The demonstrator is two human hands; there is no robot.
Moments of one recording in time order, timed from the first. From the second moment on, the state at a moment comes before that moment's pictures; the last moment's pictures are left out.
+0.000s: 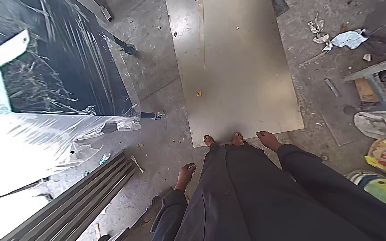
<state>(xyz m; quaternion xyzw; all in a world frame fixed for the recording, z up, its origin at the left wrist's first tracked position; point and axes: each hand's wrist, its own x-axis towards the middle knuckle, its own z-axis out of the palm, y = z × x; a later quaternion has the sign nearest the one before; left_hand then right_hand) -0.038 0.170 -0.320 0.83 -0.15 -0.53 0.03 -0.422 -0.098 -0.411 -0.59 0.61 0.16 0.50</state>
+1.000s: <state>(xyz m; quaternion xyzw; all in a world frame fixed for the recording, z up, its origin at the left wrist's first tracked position) -0.038 0.179 -0.319 0.83 -0.16 -0.53 0.02 -0.423 -0.087 -0.409 -0.60 0.61 0.16 0.49</state>
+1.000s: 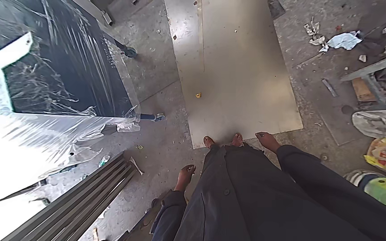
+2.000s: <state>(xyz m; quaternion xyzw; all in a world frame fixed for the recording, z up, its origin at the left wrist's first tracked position) -0.034 0.166 -0.314 0.83 -0.16 -0.53 0.02 -0.414 -0.096 -0.411 -0.60 0.61 0.16 0.50</state>
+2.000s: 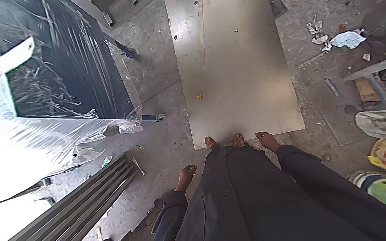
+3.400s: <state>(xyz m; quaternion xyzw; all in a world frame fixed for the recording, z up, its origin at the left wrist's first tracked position) -0.028 0.150 -0.315 0.83 -0.17 -0.53 0.01 -0.412 -0.108 -0.410 -0.59 0.61 0.15 0.50</state>
